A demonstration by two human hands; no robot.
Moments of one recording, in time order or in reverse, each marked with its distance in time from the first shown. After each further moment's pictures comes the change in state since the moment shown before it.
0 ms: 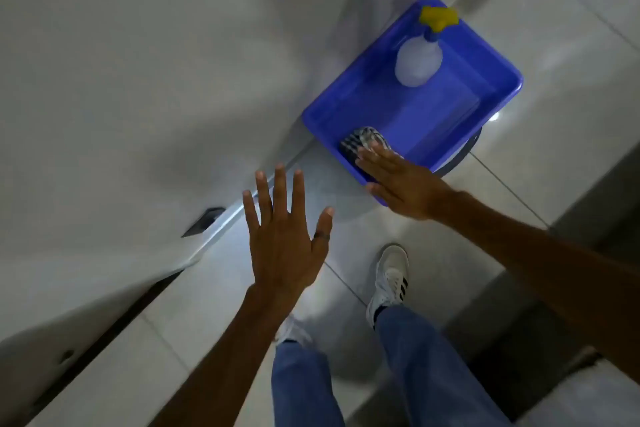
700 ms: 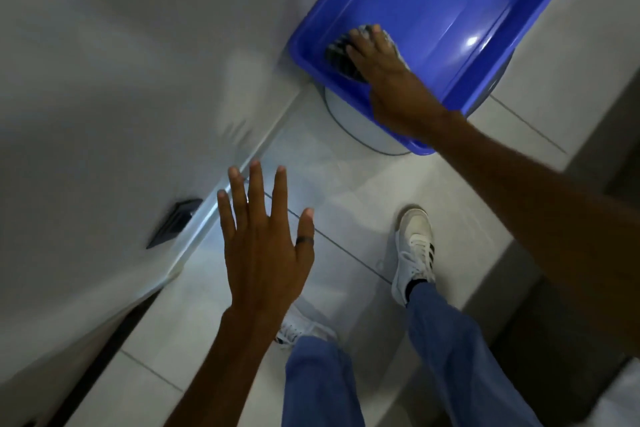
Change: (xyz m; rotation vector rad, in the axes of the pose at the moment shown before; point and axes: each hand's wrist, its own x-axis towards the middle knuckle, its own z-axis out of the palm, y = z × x) left_hand 0.001 -0.114 0.106 -0.011 0.062 0.145; right_hand 0.102 0.000 0.064 0.021 0.429 0.150
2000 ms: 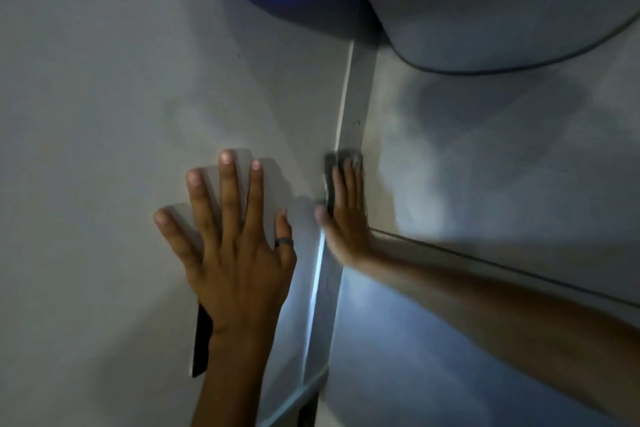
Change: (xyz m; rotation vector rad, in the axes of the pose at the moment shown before) left_hand 0.110 -0.150 0.115 1.065 0.493 0.353; right_hand 0.100 -0.175 0.449 1.119 0.691 0.438
